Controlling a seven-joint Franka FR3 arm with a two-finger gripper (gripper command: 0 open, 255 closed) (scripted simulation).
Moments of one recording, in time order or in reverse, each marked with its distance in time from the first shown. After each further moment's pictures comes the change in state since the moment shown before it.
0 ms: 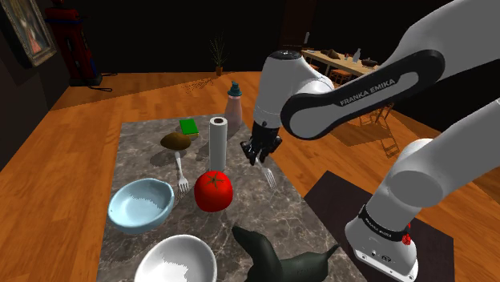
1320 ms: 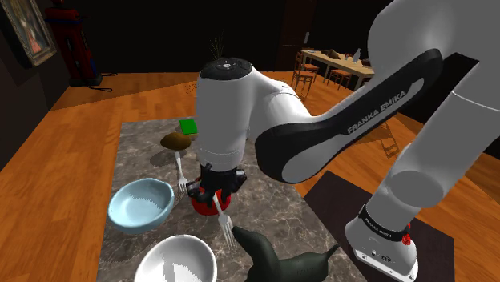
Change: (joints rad) arm 0.009 0.338 0.385 0.357 -0.238 -0.104 0.569
